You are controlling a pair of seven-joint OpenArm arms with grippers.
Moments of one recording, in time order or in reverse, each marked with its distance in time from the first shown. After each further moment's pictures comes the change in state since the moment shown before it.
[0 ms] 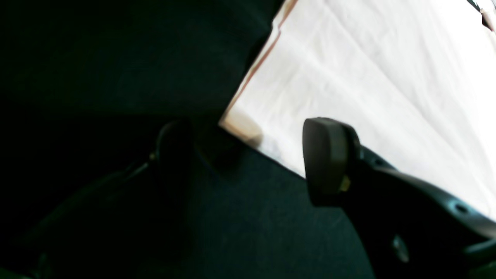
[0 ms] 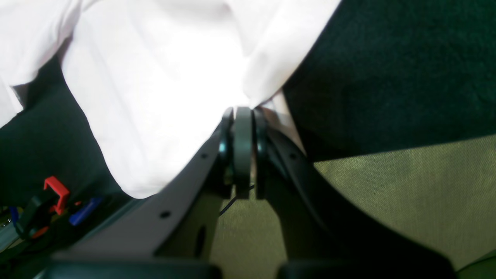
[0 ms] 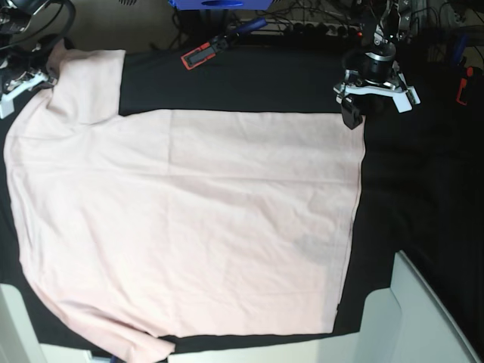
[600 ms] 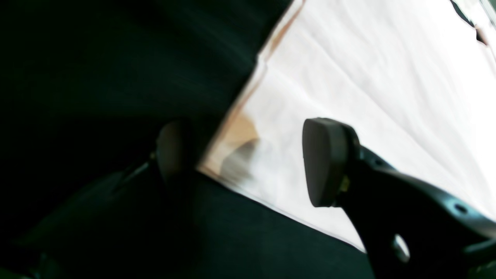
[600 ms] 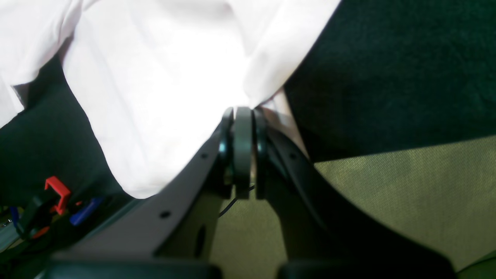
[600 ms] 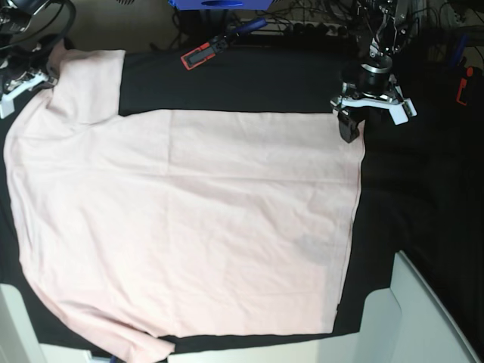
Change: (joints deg) left arm -4.2 -0.7 4.0 -4.7 0.2 -0.4 -3.6; right arm 0.0 -0.2 0.0 0.0 0.0 0.0 0.0
